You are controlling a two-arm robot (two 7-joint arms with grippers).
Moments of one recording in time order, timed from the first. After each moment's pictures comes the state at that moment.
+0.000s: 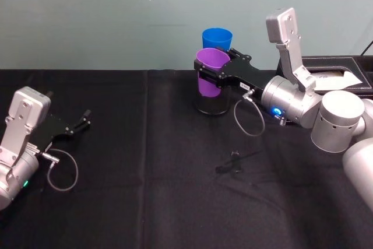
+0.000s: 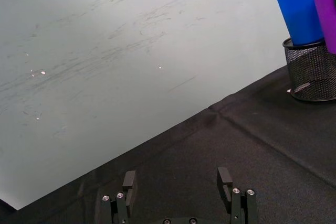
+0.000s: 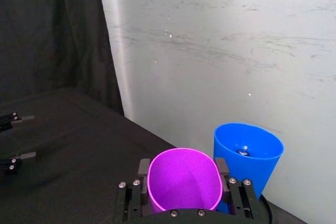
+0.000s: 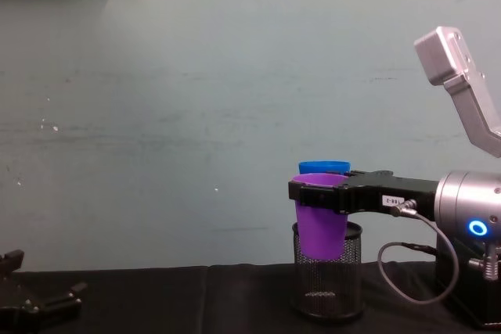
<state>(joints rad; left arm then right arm) -0.20 0.60 0.45 -1.41 -0.25 -0.12 0.03 0.61 0.26 -0.44 -1.06 0.37 -0.01 0.52</state>
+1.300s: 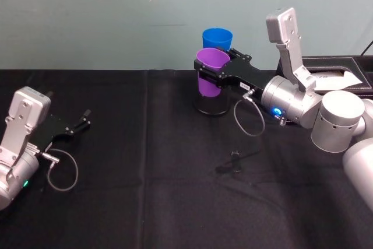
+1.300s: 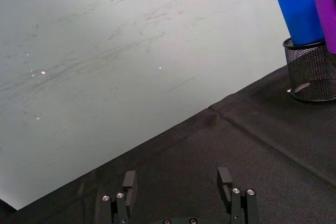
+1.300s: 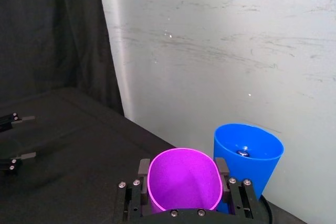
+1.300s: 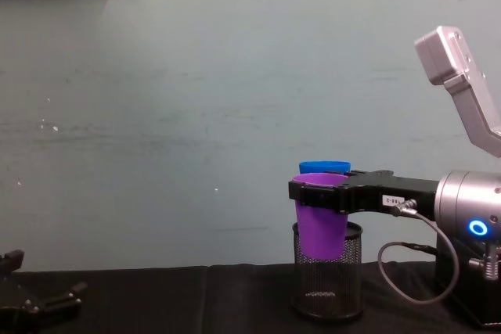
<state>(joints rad) -0.20 0.60 0.45 -1.41 -0.25 -0.12 0.03 0.61 0.26 -0.44 -1.06 0.37 -0.01 0.52</state>
